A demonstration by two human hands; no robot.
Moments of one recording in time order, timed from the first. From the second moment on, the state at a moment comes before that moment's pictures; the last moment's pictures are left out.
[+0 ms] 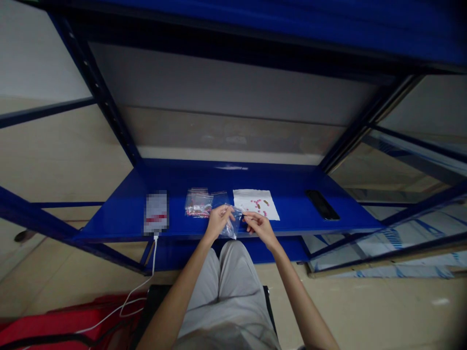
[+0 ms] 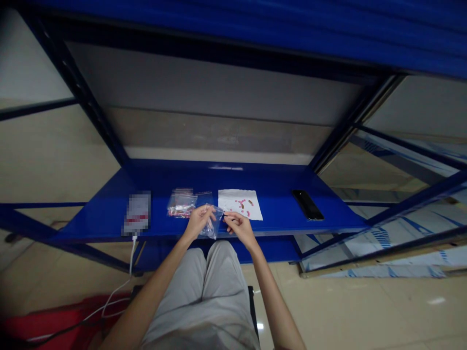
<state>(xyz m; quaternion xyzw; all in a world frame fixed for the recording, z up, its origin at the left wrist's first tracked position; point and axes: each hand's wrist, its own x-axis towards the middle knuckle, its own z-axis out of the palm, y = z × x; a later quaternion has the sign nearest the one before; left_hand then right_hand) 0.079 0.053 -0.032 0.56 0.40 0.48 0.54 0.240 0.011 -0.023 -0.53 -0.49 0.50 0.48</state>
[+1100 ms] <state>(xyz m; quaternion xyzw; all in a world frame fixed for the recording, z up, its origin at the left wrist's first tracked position) 0.074 0.051 -0.032 0.62 0.39 0.45 0.51 0.226 0.015 -0.022 -0.56 -0.50 0.46 0.47</state>
